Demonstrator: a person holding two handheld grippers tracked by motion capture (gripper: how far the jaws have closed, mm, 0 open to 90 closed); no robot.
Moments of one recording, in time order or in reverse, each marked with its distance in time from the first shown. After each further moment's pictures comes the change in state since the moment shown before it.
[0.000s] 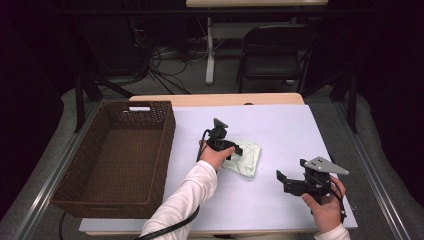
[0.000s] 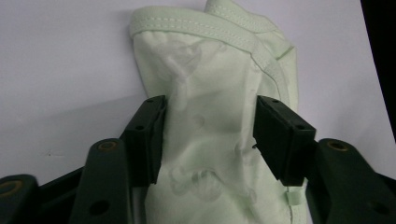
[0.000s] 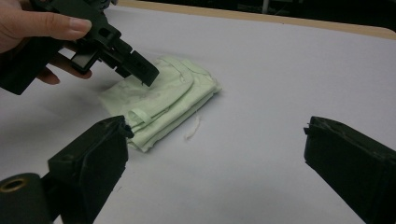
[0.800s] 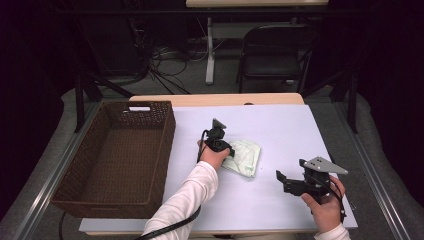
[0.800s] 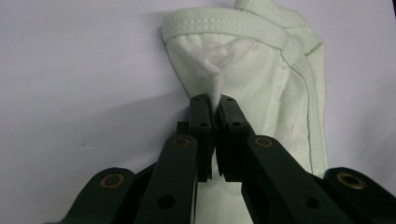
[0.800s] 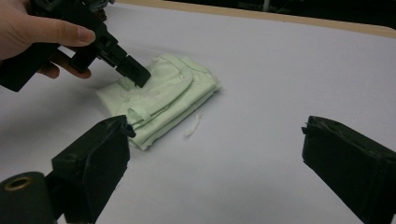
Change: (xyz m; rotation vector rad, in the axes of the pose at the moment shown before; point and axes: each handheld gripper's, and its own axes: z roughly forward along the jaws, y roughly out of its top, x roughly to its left) left arm 0.005 -0.001 0.000 0.015 0.062 0.000; right arm 0.000 -0.001 0.001 0.011 0.001 -0.009
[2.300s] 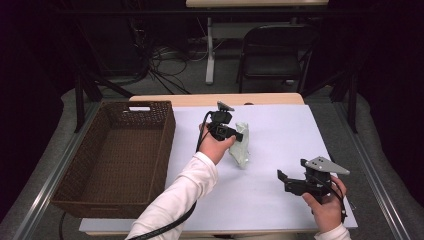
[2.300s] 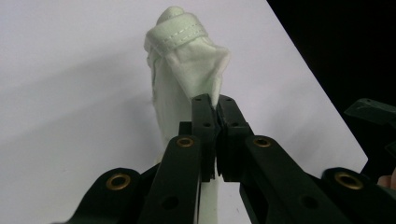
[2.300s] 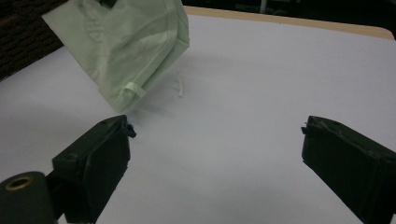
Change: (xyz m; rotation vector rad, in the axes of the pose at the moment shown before) left arm -0.072 0.009 -0.084 -0.143 -0.025 0.224; right arm -0.002 0.000 -0.001 -0.011 -0.005 0.006
